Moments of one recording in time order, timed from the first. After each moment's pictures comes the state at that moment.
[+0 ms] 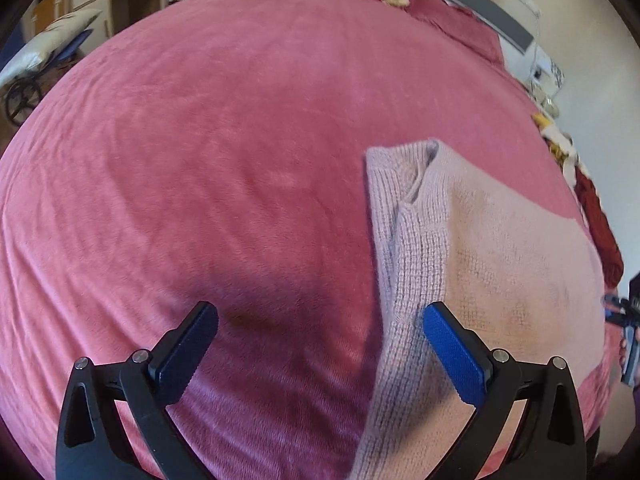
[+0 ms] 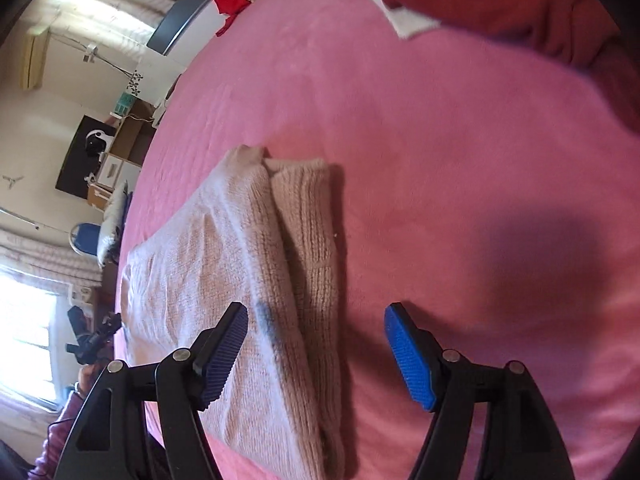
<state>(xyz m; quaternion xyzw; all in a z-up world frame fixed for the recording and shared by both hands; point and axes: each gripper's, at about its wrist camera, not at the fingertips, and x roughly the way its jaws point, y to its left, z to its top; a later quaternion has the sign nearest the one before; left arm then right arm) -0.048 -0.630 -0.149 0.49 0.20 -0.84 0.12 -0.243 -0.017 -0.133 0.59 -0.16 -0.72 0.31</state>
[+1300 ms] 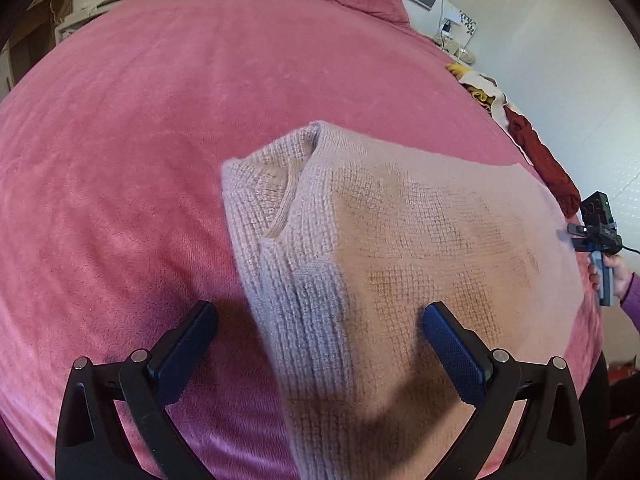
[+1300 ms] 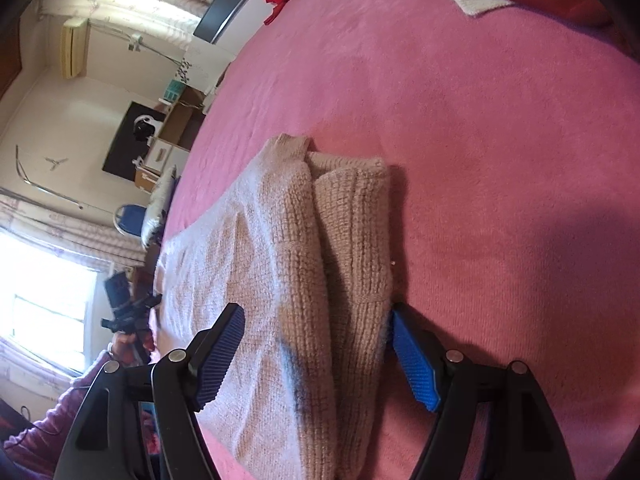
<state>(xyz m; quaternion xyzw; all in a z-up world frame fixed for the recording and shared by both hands) -0.090 -0.602 -0.158 0.48 0.15 -0.86 -0.04 -0.258 -0.024 -0.145 0.58 -0.20 -0.68 0.41</state>
